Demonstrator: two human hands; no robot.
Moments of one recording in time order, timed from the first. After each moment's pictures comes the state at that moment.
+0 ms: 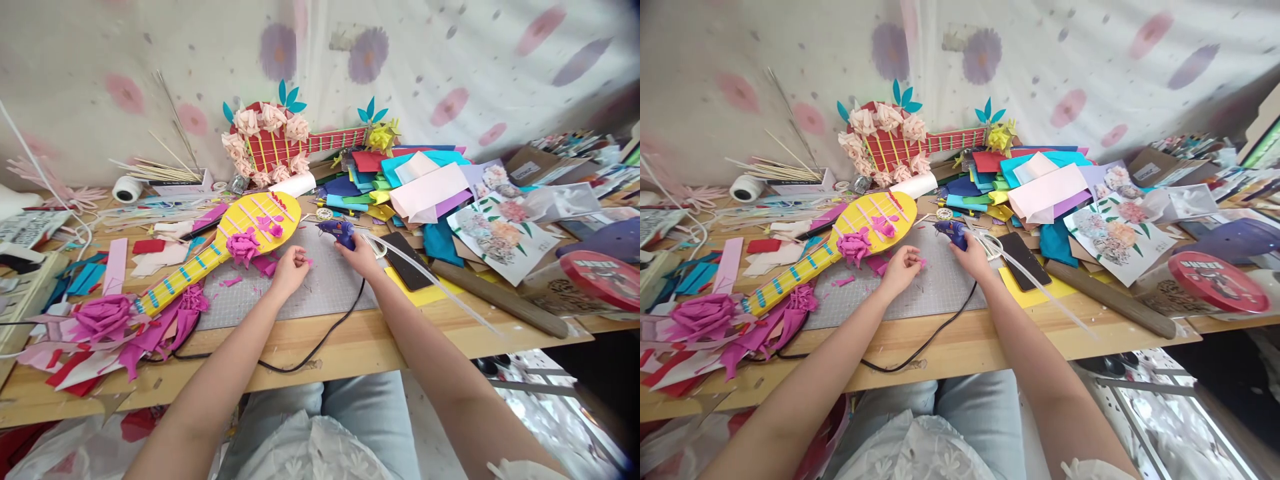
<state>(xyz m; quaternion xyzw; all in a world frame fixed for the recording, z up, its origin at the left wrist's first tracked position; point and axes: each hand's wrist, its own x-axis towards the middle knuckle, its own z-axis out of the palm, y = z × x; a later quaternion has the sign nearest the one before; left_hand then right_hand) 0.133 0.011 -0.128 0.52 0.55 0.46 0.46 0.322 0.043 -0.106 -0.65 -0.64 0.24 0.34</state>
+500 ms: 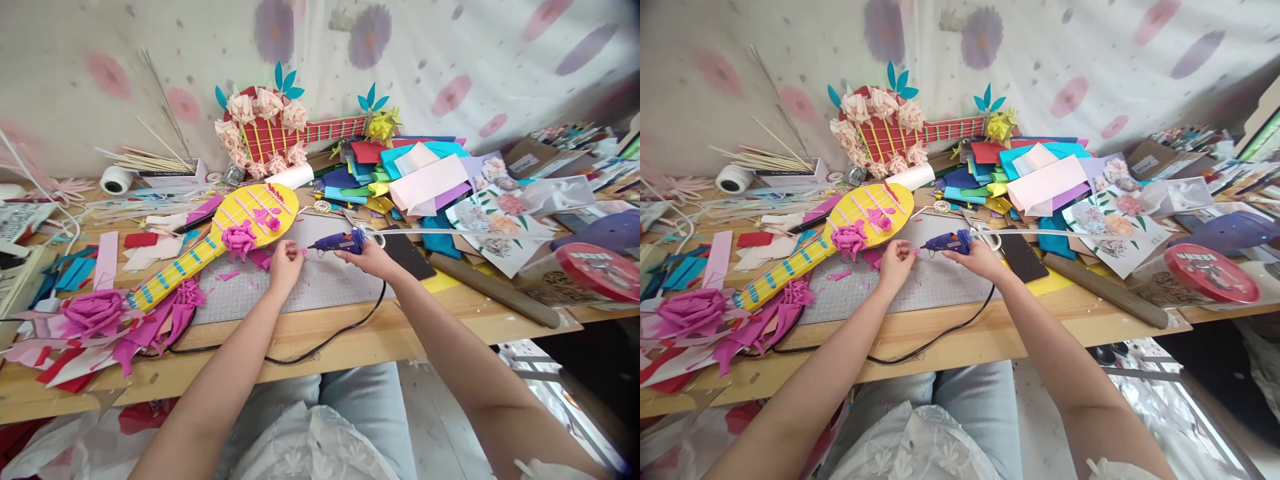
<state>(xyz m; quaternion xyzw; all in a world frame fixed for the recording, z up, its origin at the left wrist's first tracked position) 0.137 0.008 -0.133 0.46 0.58 0.53 0.42 0.341 0.012 -0.071 -0.62 -0.68 0.34 0.21</state>
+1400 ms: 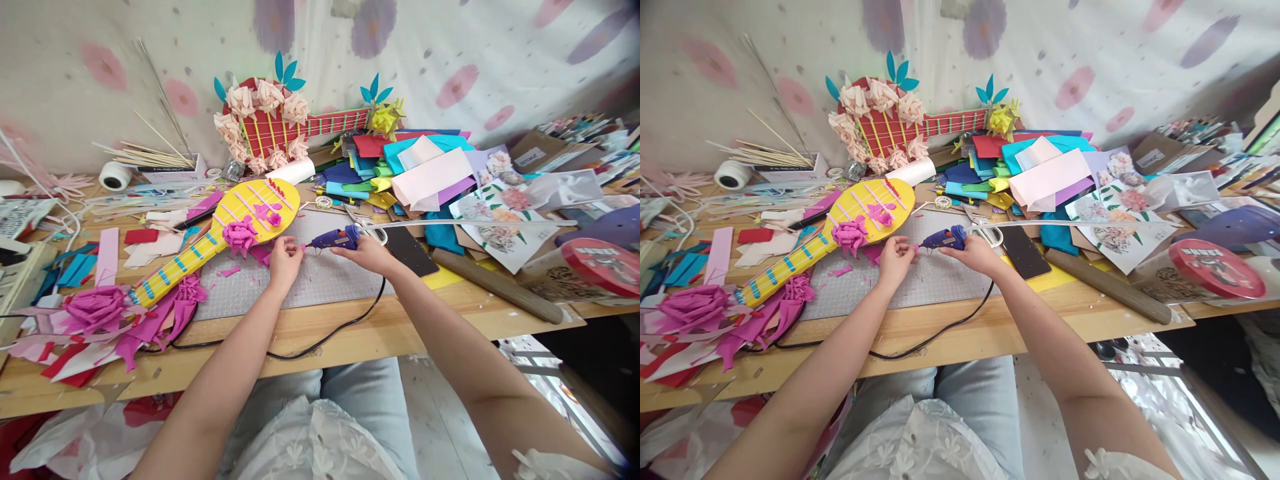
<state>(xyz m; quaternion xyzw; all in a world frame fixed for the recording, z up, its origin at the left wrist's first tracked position) 0.137 0.007 -0.130 0.42 0.57 0.55 0.45 0.329 0.011 -0.063 -0.61 -0.73 0.25 0.18</state>
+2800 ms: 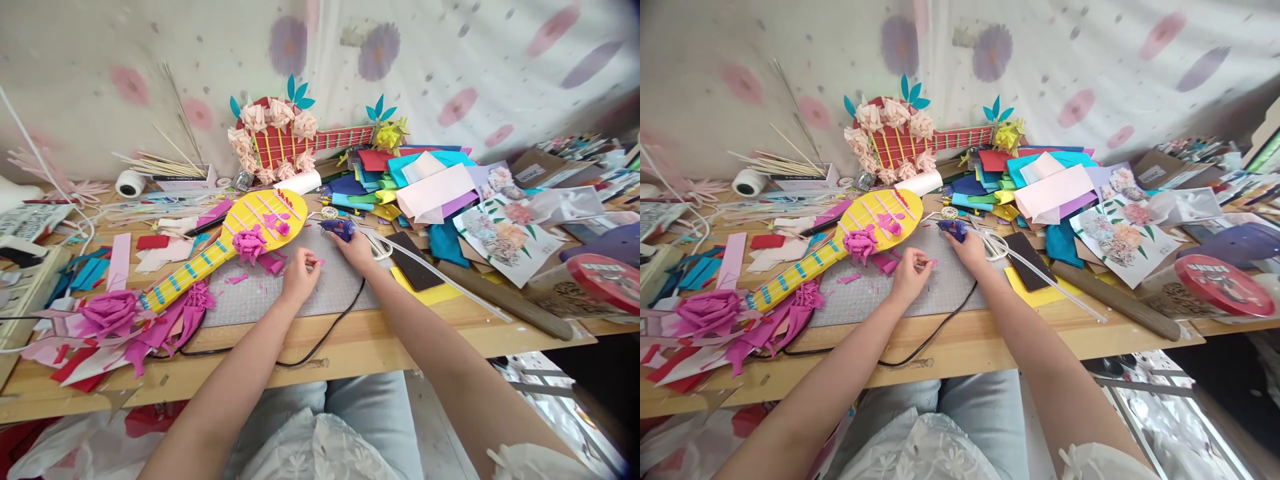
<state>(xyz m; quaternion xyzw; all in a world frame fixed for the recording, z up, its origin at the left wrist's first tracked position) 0.140 -0.007 -0.131 0.60 0.53 0.51 0.31 0.301 0.067 -0.113 -0.70 -0.64 0.14 0.28</state>
